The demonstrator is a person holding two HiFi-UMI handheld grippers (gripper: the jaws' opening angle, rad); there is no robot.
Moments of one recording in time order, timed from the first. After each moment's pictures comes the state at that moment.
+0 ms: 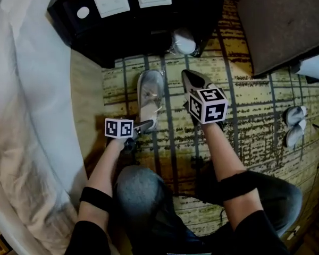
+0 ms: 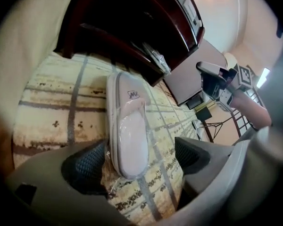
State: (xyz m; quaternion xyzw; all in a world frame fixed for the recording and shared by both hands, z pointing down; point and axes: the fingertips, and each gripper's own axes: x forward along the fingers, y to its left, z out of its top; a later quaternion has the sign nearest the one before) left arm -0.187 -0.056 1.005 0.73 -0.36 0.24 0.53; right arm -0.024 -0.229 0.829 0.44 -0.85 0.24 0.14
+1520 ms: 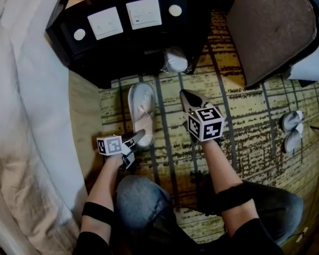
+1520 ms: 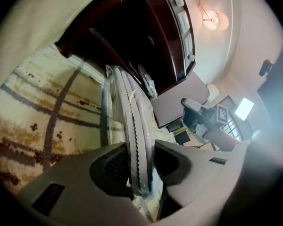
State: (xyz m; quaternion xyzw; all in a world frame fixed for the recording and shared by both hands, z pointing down) left arm -0.177 -0.086 0.963 0.76 -0.32 0.06 0.56; right arm -0.007 -0.221 0.837 0.45 -0.85 0.23 0.13
